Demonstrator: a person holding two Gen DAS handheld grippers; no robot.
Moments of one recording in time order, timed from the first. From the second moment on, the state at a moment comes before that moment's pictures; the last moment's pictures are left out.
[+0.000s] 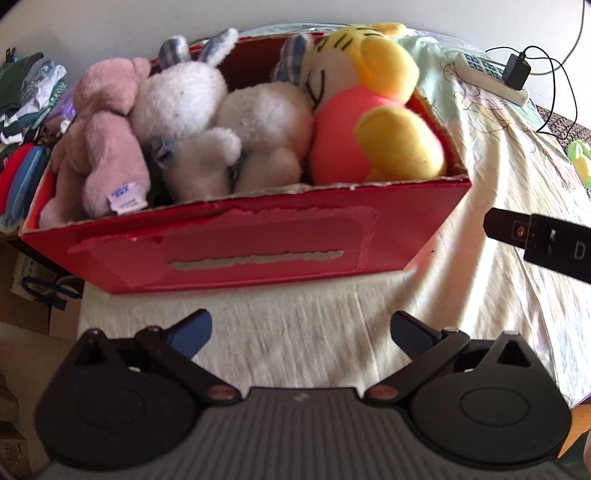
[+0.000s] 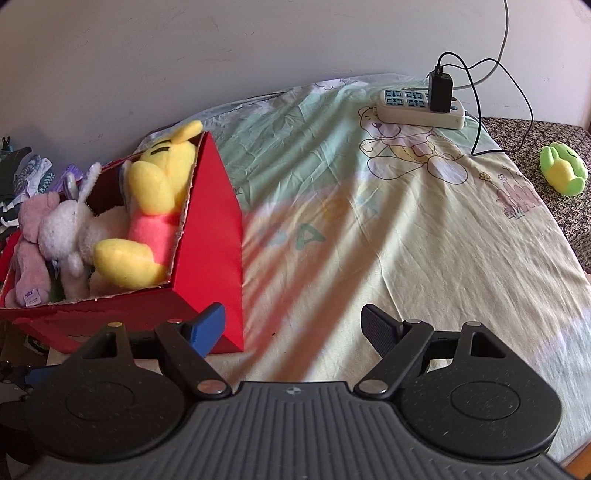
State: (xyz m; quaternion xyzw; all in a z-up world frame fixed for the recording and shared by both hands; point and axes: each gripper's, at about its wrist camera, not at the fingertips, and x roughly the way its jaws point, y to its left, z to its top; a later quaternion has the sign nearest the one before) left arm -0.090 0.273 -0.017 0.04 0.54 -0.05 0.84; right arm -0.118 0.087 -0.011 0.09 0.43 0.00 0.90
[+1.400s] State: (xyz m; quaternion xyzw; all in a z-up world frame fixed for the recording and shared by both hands) left arm -0.050 0.419 0.073 0.01 0.42 -0.03 0.91; right arm -0.129 0.223 0.070 0.05 0.35 -0.02 0.94
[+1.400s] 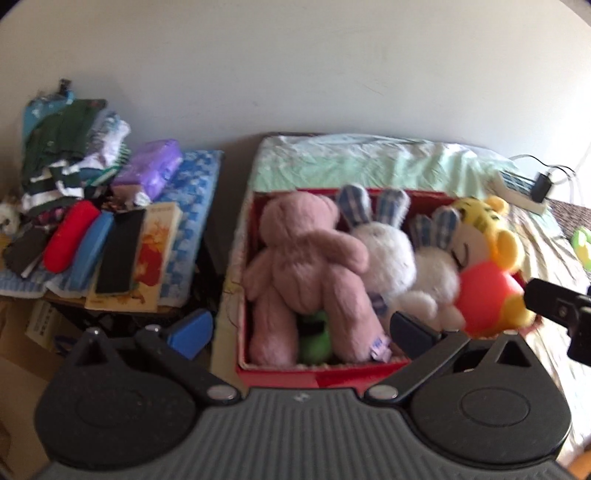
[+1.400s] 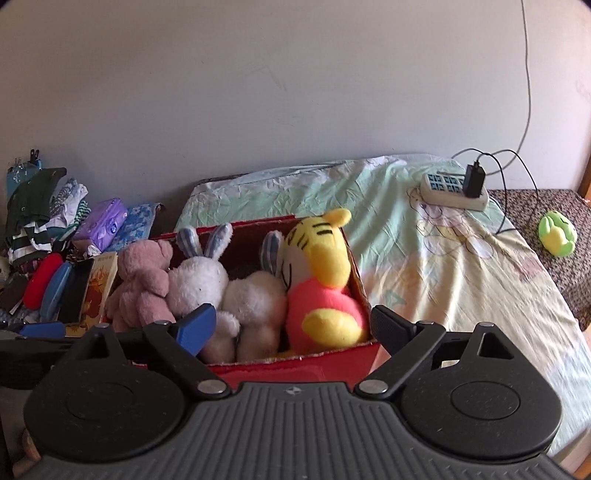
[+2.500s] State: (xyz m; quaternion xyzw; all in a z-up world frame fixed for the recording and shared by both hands) left arm -0.016 0.412 0.053 0.00 0.44 0.04 0.90; right arm -0.090 0.212 0.039 0.05 0.35 0.02 0.93
